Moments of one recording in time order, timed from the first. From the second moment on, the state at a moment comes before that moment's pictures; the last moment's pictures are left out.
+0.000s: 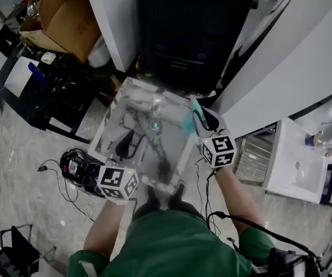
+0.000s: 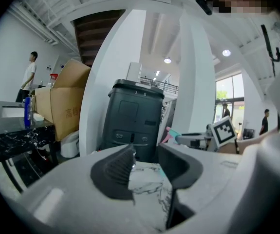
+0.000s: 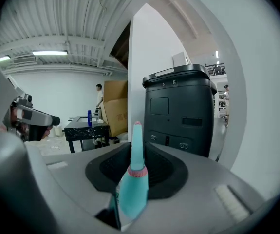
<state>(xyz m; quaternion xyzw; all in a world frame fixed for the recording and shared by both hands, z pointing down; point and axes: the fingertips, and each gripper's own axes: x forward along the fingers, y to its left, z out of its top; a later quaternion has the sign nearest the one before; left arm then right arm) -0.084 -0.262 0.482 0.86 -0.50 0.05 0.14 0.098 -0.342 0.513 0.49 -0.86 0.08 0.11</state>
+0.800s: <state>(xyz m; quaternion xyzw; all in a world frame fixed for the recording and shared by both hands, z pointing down) -0.086 -0.257 0.440 0.86 -0.50 0.03 0.11 0.088 -0.307 0.427 0.46 -0.88 0.07 0.07</state>
